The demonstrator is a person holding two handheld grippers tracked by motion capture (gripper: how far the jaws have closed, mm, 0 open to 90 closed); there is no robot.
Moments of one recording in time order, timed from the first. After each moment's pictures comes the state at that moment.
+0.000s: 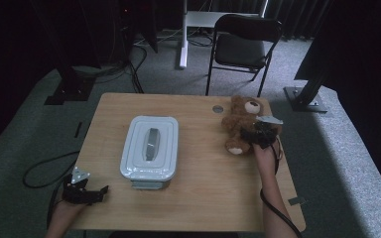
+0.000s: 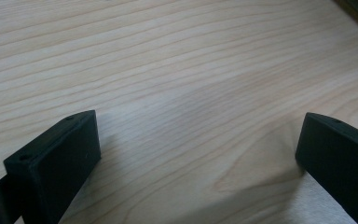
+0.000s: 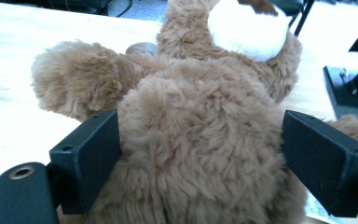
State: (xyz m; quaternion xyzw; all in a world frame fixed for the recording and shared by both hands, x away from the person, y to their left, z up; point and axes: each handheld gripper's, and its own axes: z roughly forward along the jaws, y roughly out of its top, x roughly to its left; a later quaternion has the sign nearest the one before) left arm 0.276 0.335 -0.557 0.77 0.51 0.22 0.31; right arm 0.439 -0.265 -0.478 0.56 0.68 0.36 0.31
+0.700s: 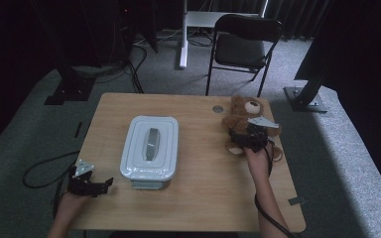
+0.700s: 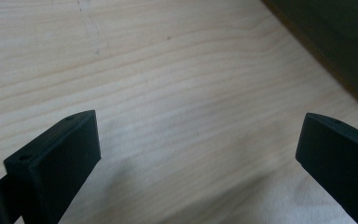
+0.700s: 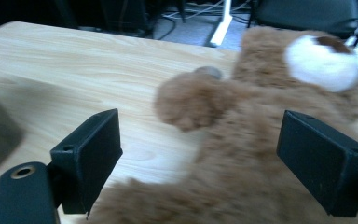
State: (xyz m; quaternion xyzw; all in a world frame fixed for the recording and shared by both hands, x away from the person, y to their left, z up) left arm 0.298 0.323 -0.542 0.76 0.50 0.23 0.34; right arm 0.410 -0.226 -0.457 0.51 0.69 0.43 0.27
